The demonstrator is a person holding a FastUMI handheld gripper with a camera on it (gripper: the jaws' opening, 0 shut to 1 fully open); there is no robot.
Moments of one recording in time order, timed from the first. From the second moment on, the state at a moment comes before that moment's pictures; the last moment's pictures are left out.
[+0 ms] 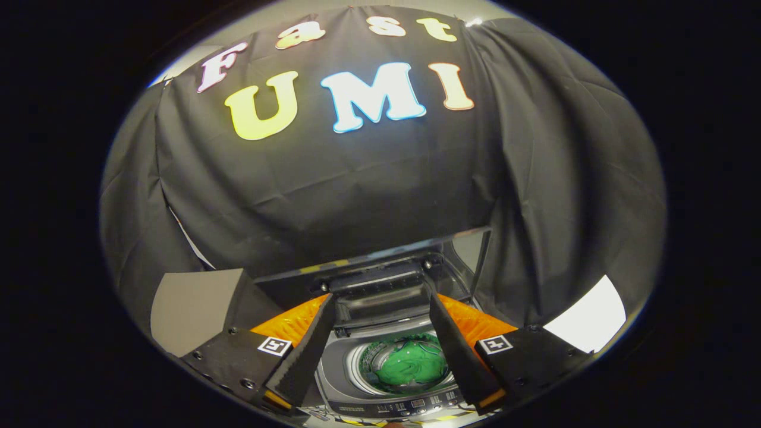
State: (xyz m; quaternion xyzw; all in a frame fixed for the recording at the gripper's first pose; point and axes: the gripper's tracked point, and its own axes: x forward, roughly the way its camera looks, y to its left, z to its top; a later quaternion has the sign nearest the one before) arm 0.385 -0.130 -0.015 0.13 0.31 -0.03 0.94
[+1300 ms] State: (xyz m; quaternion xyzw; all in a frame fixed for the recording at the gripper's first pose) arm 0.525 -0.105 -0.052 0.07 0.32 0.01 0.94
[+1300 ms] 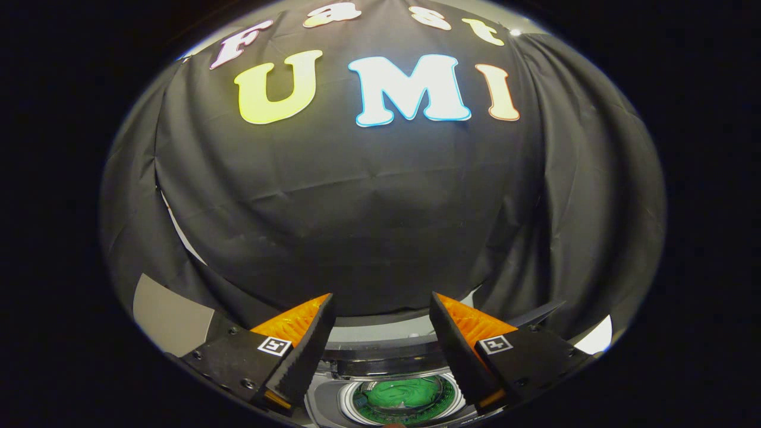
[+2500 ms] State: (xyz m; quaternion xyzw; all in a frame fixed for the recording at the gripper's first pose) arm 0.482 -0.102 -0.078 0.02 0.28 0.01 0.96
